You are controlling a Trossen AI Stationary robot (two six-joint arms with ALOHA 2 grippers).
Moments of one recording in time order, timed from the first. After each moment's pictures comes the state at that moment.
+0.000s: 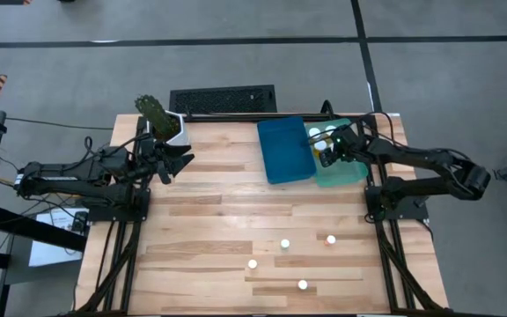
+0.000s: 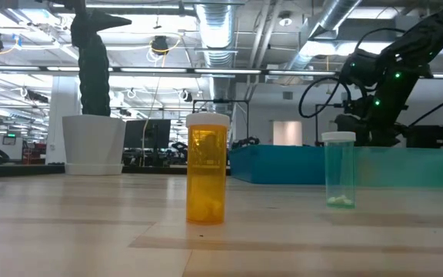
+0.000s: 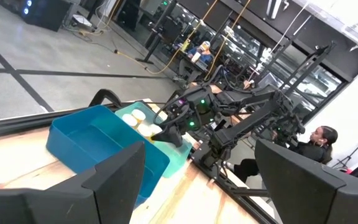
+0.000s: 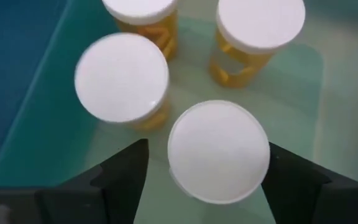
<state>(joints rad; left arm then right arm) 0.00 0.52 0.57 -0.06 -0.38 -0.65 -0.70 1.12 0.47 -0.34 0.24 0.41</state>
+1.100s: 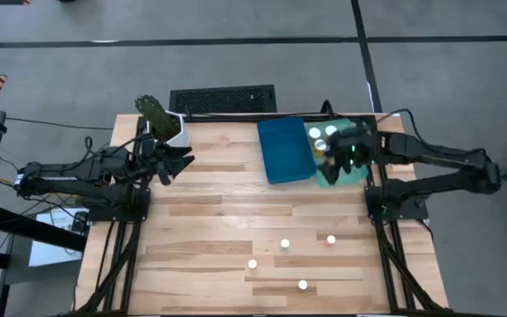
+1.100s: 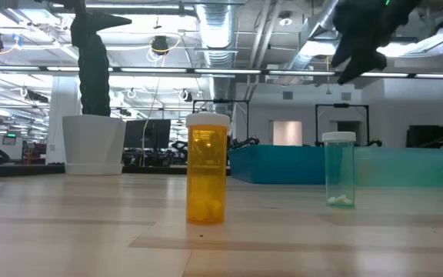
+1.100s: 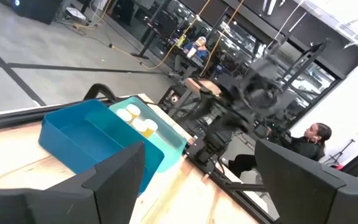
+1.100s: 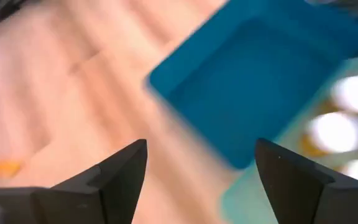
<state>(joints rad) 0.00 0.52 0.57 -0.06 -0.35 -0.66 -0.22 0.93 0.92 -0.78 0.07 0.42</state>
